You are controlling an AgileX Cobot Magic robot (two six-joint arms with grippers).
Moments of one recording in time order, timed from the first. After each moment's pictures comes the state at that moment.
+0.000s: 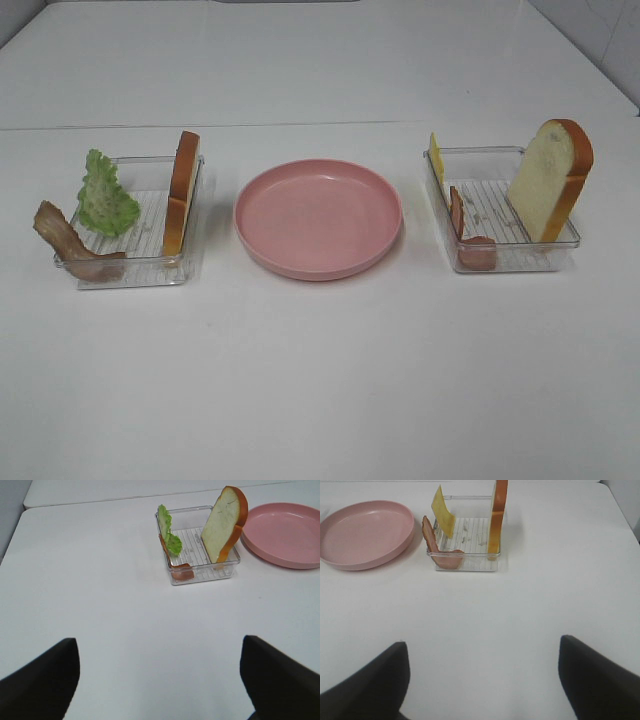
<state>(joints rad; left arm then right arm) -0.01 0.00 -0.50 -0.07 1.05 0.06 0.03 0.00 -0.50 0.02 1.07 -0.04</state>
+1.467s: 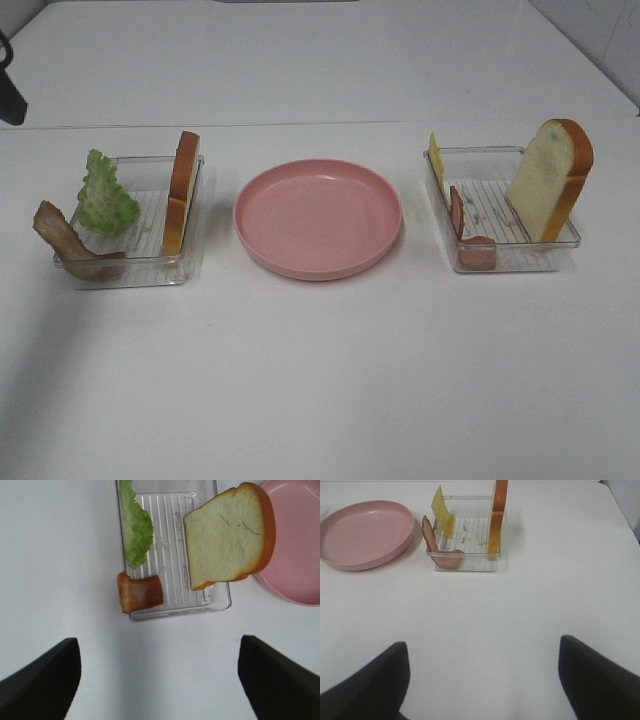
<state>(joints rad) -0.01 1.48 -1.22 -0.25 0.92 0.06 0.03 0.00 -0.50 0.02 1.07 -0.04</state>
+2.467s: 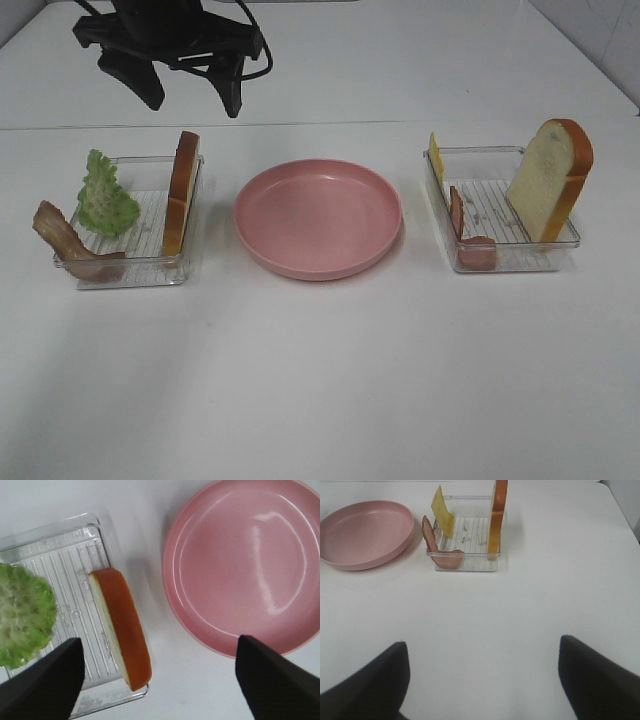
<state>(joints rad) -0.42 2.13 -2.02 0.00 1.21 -0.23 0.03 0.00 -0.50 0.02 1.07 -0.04</state>
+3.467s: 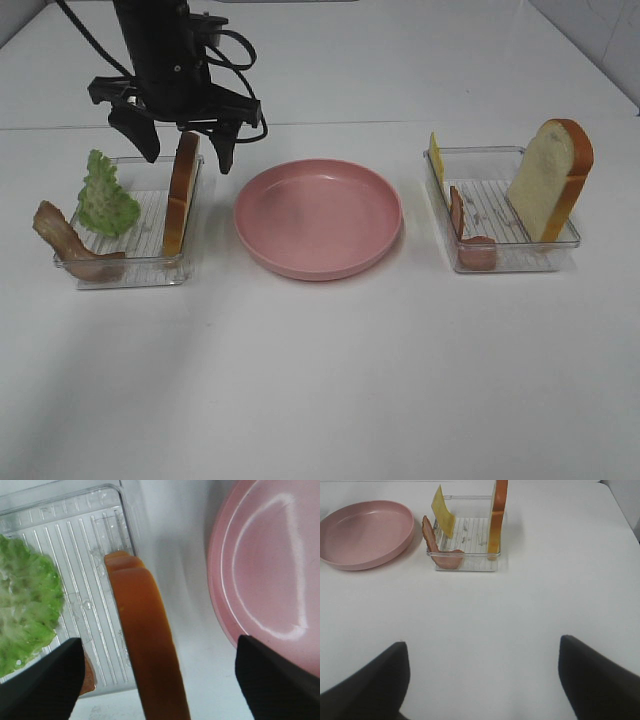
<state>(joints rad) -0.42 2.28 -2.02 0.08 1.22 -0.29 0.03 0.00 -0.50 0.02 1.07 -0.04</state>
